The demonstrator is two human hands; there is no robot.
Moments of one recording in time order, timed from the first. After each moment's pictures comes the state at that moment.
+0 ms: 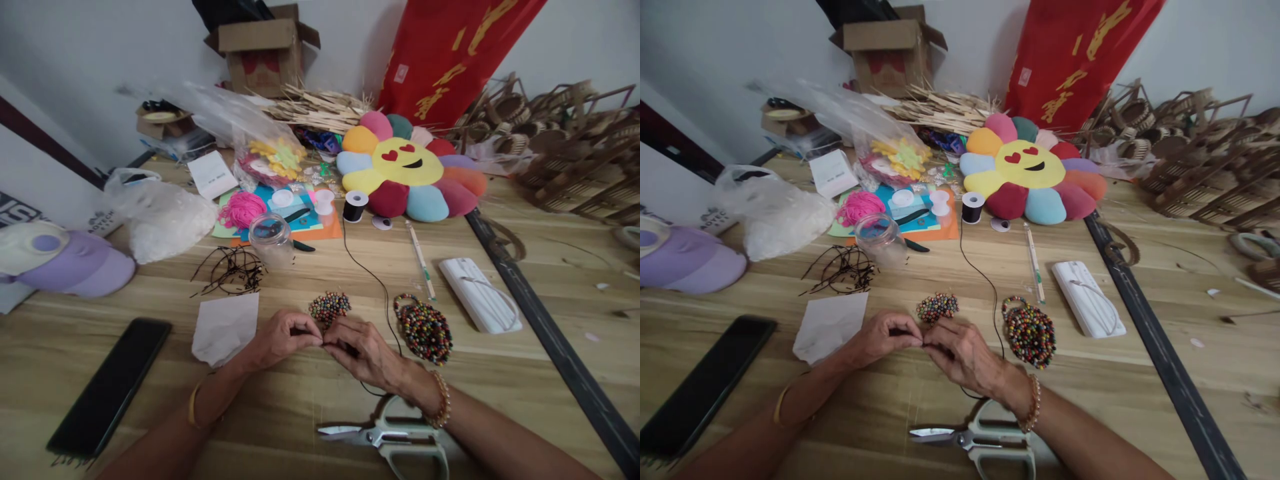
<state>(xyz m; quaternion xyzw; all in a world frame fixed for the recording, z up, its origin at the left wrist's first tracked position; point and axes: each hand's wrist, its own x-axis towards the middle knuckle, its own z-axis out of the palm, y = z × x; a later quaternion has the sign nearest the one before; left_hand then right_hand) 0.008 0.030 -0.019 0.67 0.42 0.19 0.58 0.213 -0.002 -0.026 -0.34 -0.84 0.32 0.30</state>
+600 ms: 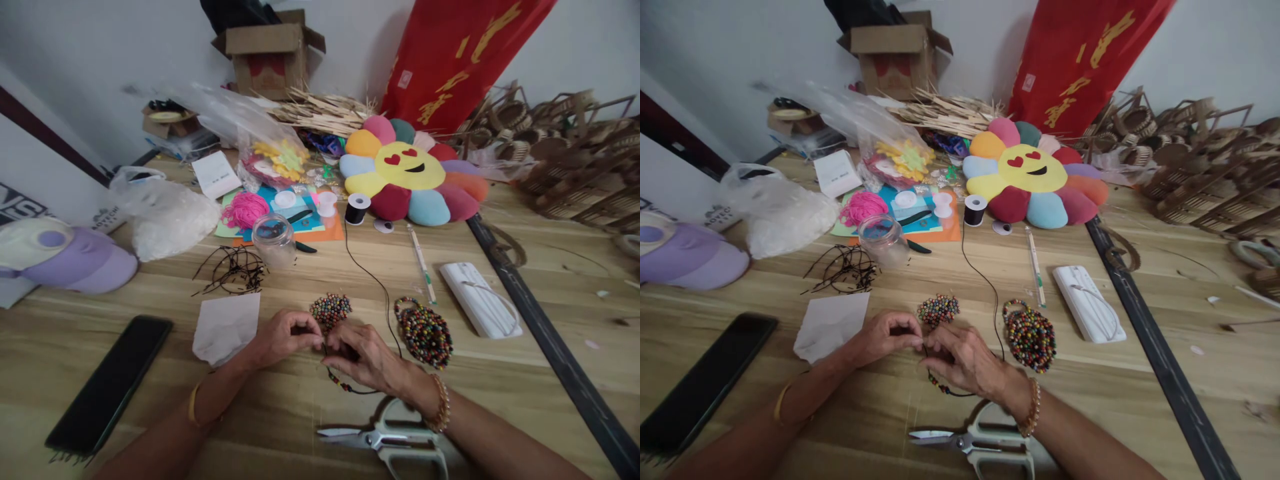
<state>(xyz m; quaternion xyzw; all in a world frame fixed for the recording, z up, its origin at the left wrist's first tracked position) 0.007 0.031 -0.022 0.66 0.40 0.20 0.60 0.215 -0.003 -0.030 -0.33 -0.83 0.33 0.30</state>
